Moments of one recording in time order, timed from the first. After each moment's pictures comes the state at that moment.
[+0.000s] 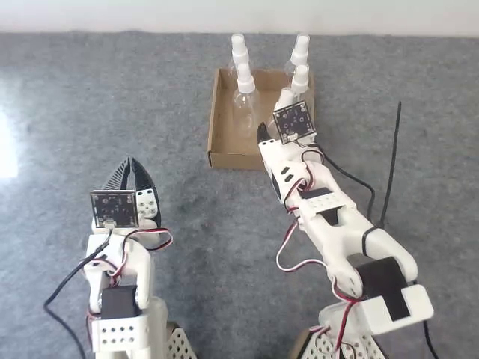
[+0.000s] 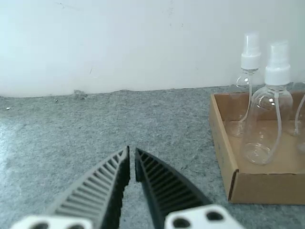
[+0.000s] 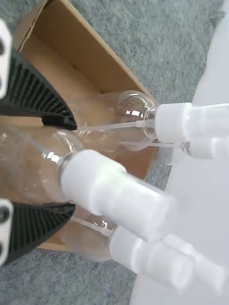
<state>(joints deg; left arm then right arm) -10.4 -103.3 97.1 32.9 -0.4 -20.0 -0.1 51.0 -19.9 6.7</state>
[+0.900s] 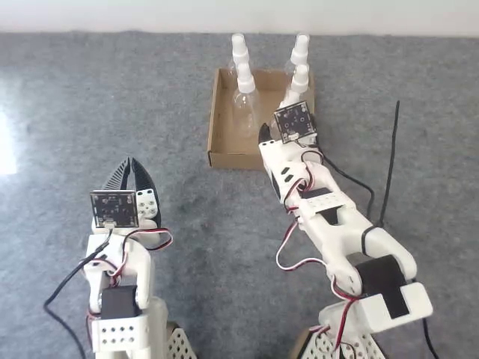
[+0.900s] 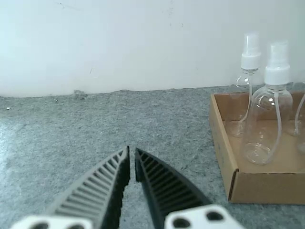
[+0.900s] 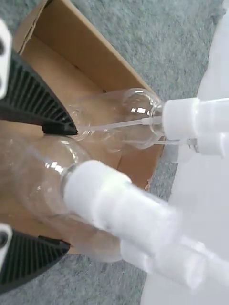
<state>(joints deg) -10.4 -103.3 97.1 32.9 -0.4 -20.0 0.0 51.0 -19.4 4.4</state>
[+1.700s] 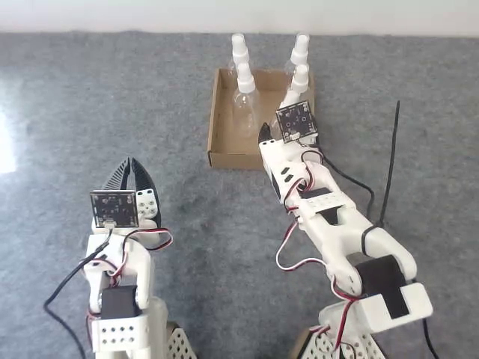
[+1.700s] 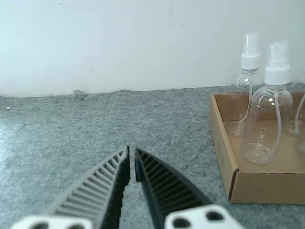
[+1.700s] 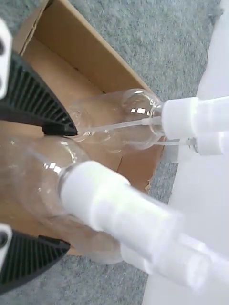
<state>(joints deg) -10.4 -103.3 97.1 32.9 -0.4 -20.0 0.0 51.0 -18.7 4.1</state>
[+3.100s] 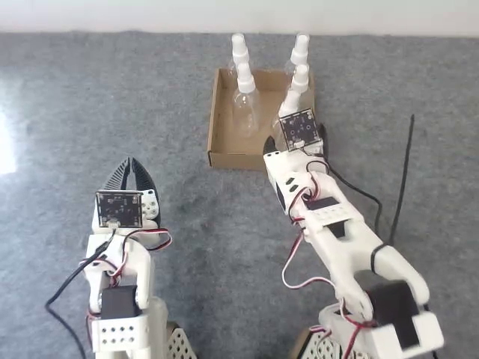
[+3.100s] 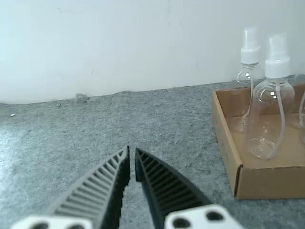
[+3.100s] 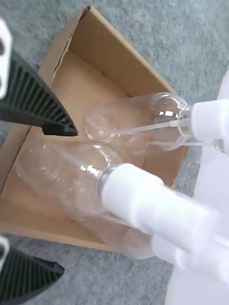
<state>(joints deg) -10.4 -103.3 97.1 32.9 -3.5 -19.9 -10.5 57.8 -10.5 4.0</state>
